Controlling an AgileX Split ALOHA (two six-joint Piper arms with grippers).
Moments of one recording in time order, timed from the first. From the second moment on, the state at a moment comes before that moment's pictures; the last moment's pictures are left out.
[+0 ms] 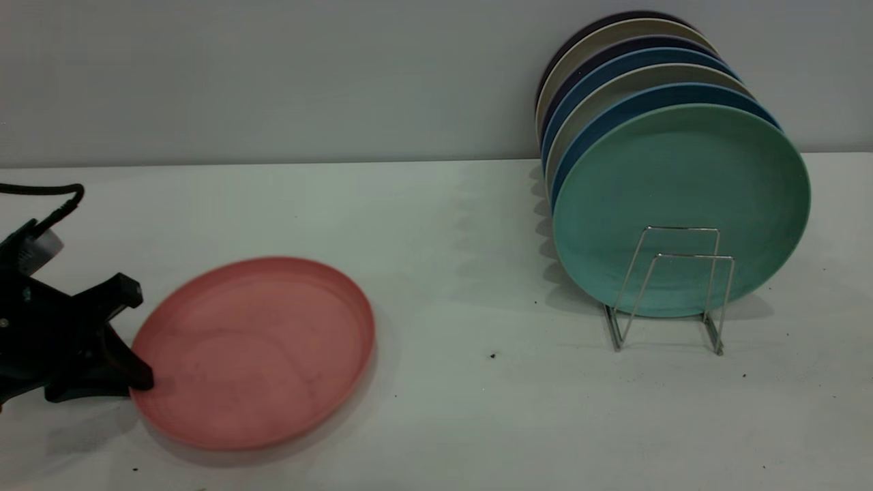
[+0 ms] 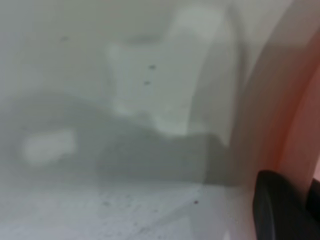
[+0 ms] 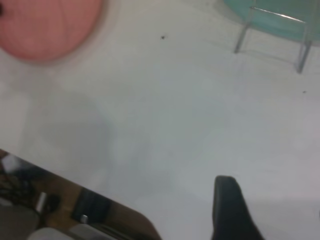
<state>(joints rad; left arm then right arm) 0.17 2.15 -0.73 -1.76 0.31 1.43 -0.02 0.86 -0.50 0.64 0.76 -0.68</state>
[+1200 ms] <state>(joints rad) -0.28 2.07 -0.91 -1.76 0.53 1.59 -0.02 1.59 -0.51 1.62 0.77 -1.52</state>
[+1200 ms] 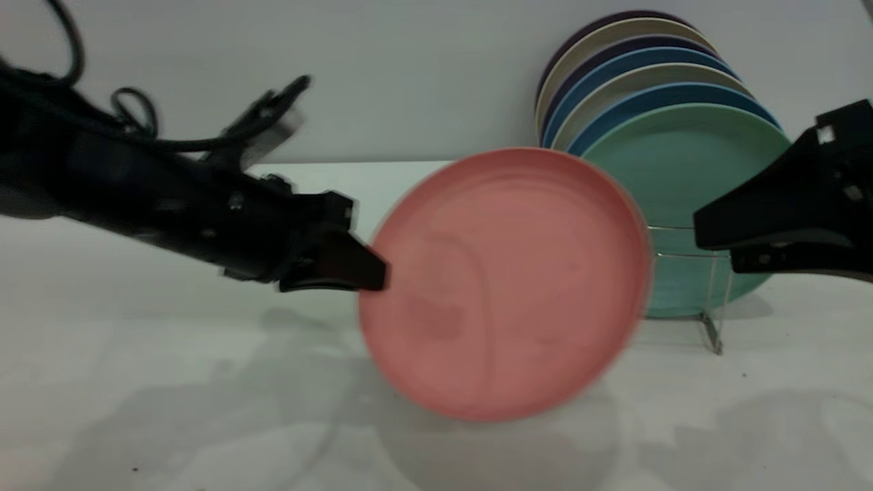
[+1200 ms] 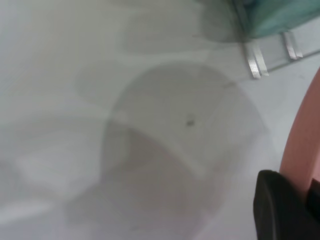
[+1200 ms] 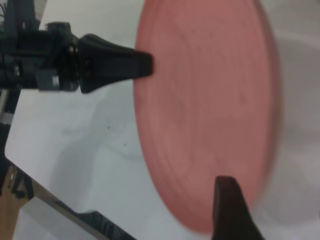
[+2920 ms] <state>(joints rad) -0.05 2.08 -1.00 -1.45 0.76 1.31 -0.03 1.42 -0.59 1.31 0.58 -2.12</state>
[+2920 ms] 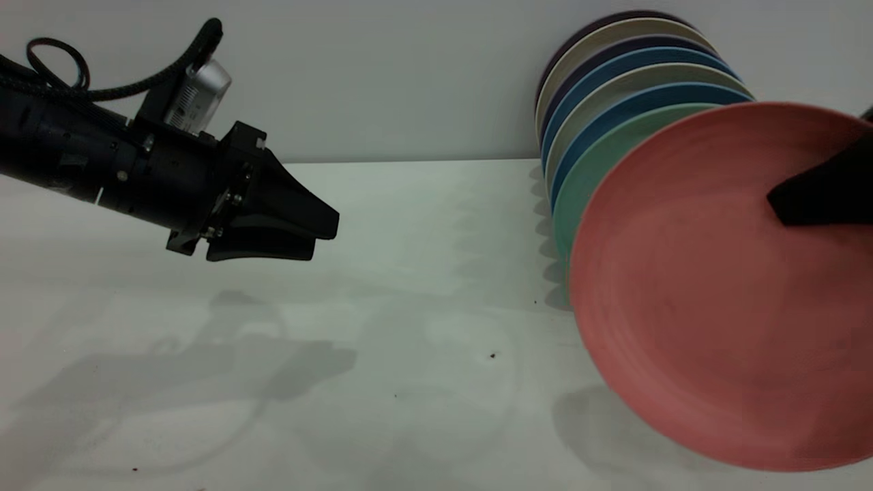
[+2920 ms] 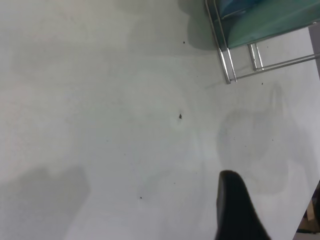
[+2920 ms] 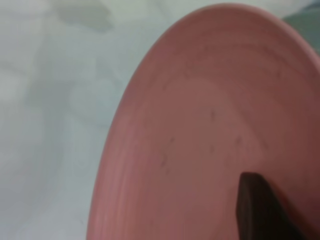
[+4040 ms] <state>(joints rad) -0.05 2.08 -1.00 -1.45 0.74 1.31 0.15 1.54 -0.96 0.67 0.55 -2.12</state>
